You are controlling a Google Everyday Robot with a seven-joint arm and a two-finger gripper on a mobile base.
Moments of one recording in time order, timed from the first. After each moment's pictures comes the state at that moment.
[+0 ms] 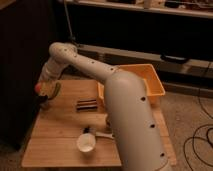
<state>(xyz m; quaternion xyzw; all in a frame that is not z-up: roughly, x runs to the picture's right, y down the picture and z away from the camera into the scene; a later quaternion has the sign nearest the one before) -0.350 -0.024 0.783 -0.31 -0.38 -0.03 0.87</state>
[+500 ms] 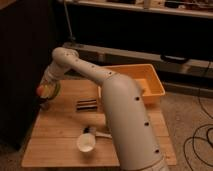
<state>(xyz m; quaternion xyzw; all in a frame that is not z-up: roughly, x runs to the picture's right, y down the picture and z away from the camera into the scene) -0.355 -0.010 0.812 -0.32 -0.40 -0.02 0.86</state>
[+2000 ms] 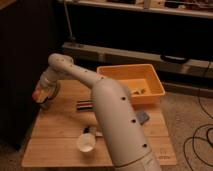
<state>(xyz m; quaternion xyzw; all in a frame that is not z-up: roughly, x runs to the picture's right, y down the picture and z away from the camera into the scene) -0.390 0.018 0.834 -0.34 -0.41 -0.04 0.84</state>
